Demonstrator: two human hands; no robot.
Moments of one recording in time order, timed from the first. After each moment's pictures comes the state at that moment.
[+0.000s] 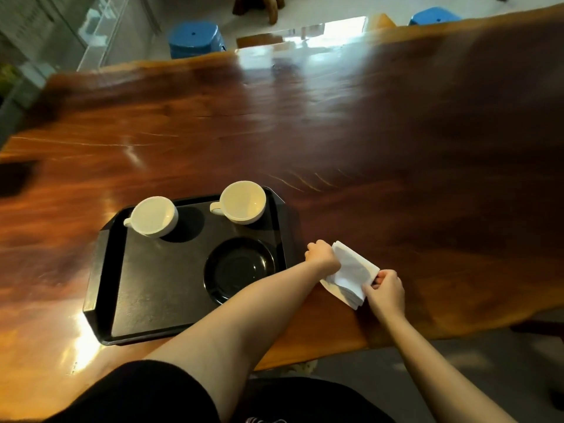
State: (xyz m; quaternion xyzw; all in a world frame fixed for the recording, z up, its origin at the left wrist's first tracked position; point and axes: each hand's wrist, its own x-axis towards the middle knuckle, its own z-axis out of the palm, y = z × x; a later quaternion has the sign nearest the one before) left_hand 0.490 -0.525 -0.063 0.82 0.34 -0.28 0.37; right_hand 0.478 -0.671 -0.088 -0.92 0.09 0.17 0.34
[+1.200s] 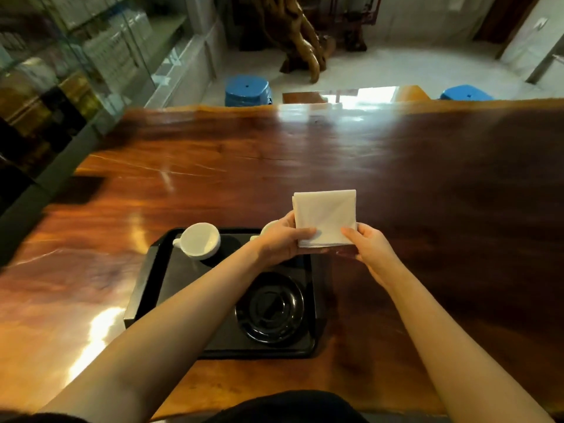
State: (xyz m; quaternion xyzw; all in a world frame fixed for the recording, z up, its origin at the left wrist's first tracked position) left_hand 0.452 -0.366 0.057 0.48 0.17 -0.06 0.86; right_hand 0.539 -0.526 0.056 -0.74 -0.08 0.33 0.58
